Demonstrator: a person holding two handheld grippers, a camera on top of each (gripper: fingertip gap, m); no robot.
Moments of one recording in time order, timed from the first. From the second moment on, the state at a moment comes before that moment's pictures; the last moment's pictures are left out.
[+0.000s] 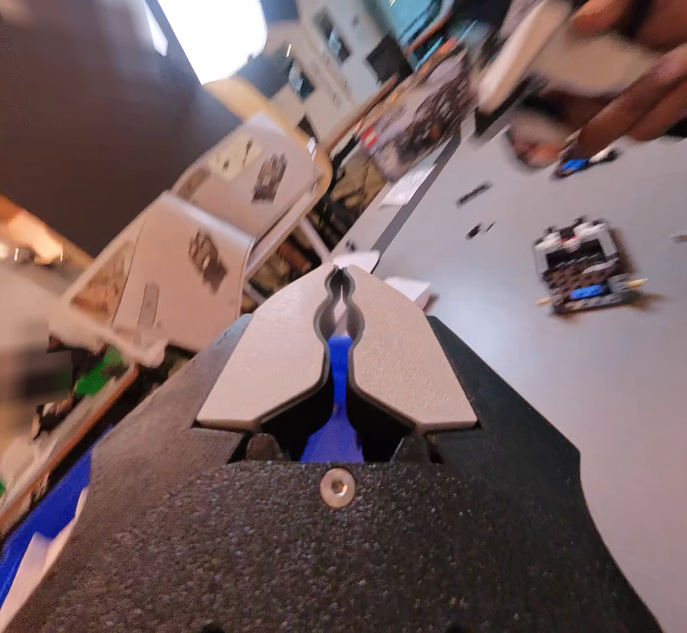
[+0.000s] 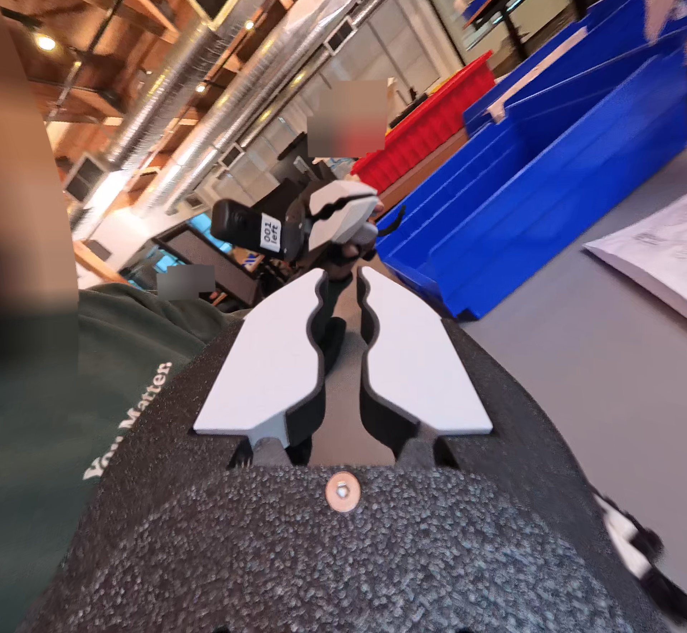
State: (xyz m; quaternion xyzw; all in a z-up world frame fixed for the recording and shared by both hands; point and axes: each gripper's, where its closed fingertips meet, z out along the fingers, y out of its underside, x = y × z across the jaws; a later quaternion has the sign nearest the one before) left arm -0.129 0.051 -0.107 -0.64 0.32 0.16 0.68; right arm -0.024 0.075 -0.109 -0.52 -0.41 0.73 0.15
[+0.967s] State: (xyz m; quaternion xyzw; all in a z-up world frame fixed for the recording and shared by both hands) left arm -0.119 -0.040 -0.275 -0.87 0.41 -0.10 0.24; right arm 0.017 0.069 -0.165 -0.58 -0.49 0.60 0.23
